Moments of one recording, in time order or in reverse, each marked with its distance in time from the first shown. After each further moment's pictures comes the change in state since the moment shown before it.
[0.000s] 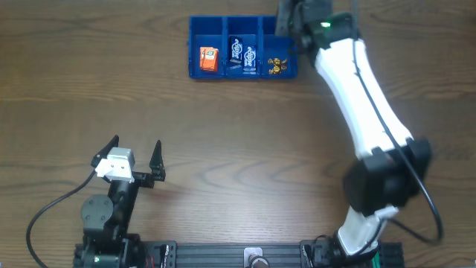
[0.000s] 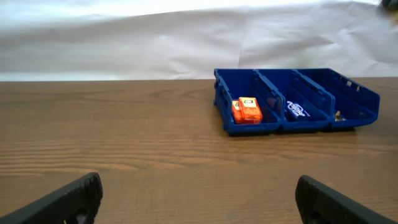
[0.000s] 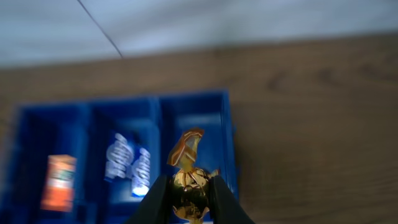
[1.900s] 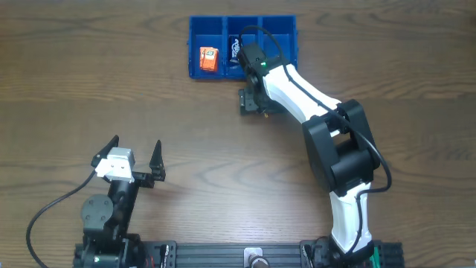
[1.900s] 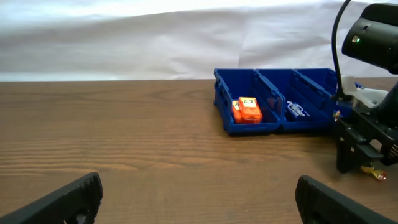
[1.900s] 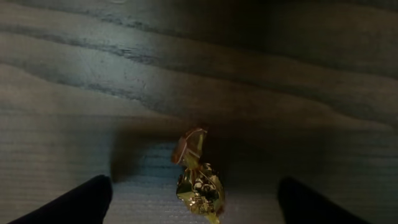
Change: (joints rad) left arm 0.000 0.000 0.000 0.000 0.000 0.000; right arm 0.169 0.204 -0.269 -0.159 -0.121 0.105
